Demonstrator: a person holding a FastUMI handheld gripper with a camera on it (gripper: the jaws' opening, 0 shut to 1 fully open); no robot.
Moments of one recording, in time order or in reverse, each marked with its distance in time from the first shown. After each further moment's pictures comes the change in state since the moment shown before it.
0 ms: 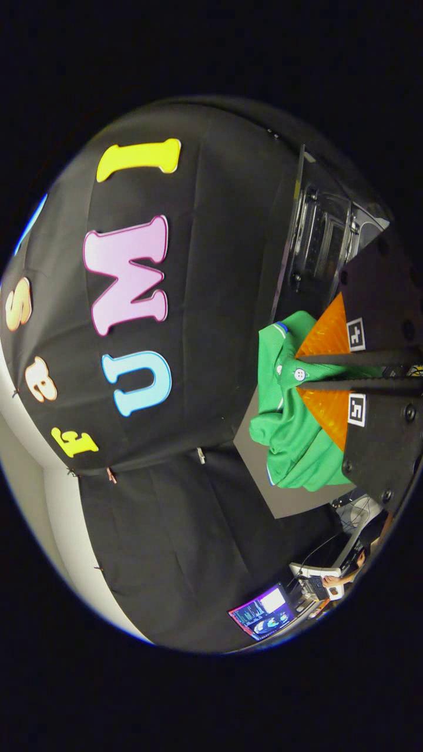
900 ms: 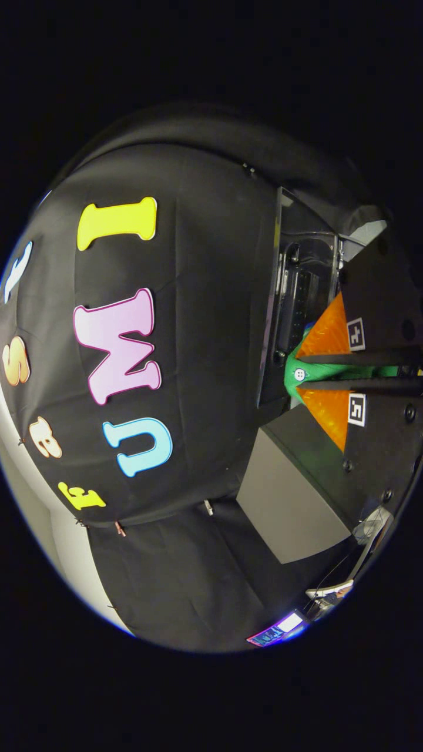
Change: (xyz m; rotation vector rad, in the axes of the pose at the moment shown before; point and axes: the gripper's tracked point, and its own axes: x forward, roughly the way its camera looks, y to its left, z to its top) arm -0.016 -0.101 -0.036 0.065 0.024 -0.236
